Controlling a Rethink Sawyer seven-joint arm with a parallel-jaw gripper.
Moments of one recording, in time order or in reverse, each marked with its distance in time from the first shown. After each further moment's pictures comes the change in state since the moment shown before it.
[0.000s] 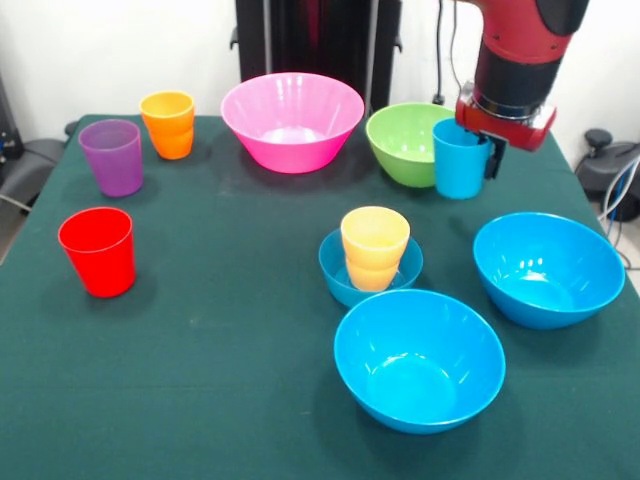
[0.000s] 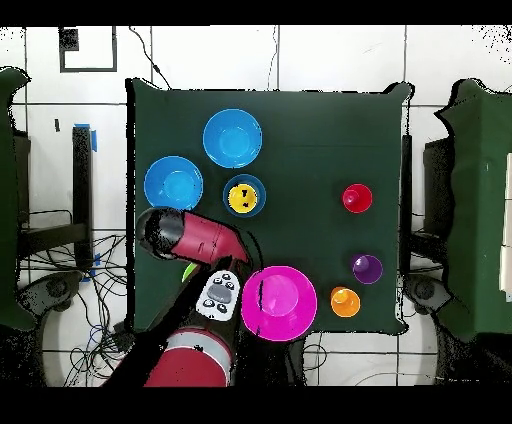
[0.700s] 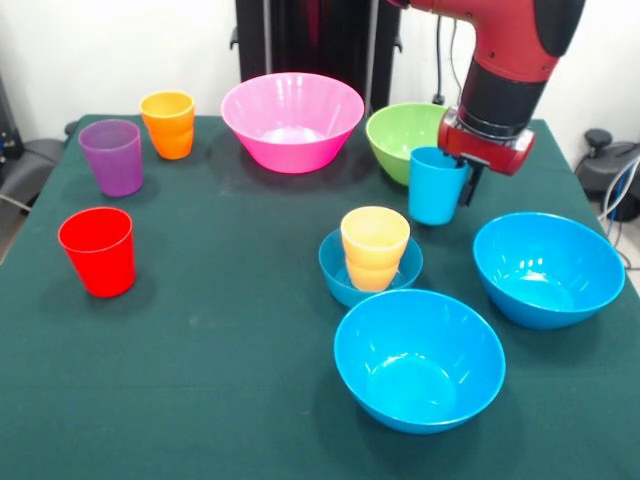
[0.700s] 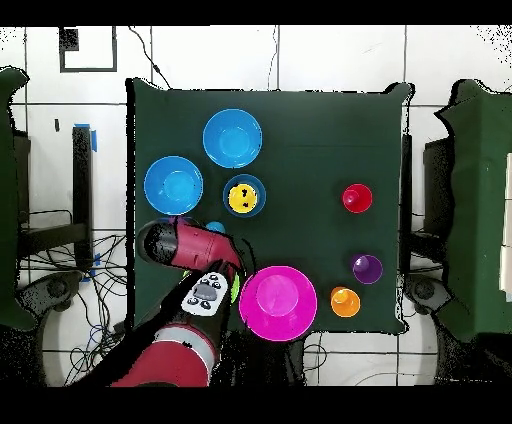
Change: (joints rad) arm 0.059 0.066 -0.058 -0.001 -0.068 -0.207 0.000
